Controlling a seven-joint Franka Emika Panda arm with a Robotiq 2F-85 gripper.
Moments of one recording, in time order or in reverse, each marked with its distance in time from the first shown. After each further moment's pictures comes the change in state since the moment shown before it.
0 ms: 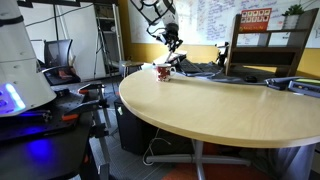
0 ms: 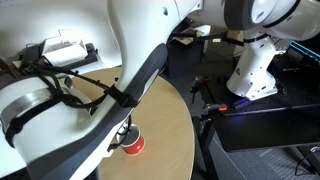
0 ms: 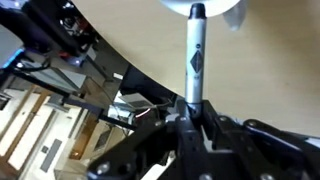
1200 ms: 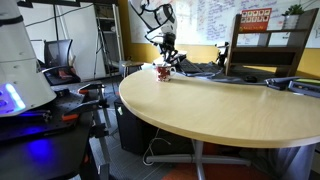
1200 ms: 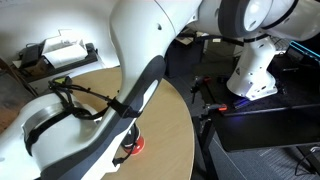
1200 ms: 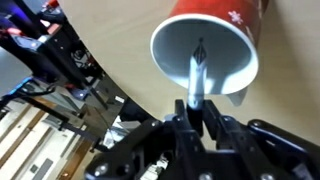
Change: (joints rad) arm -0.024 0.056 0.046 -0.005 0.108 0.082 0.000
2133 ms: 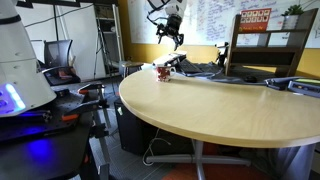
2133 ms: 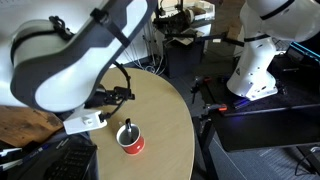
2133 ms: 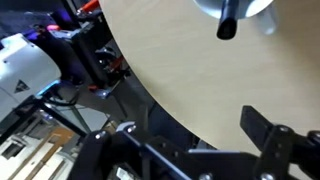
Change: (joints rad) arm -0.162 -0.302 0.021 -0.288 0.140 0.070 -0.029
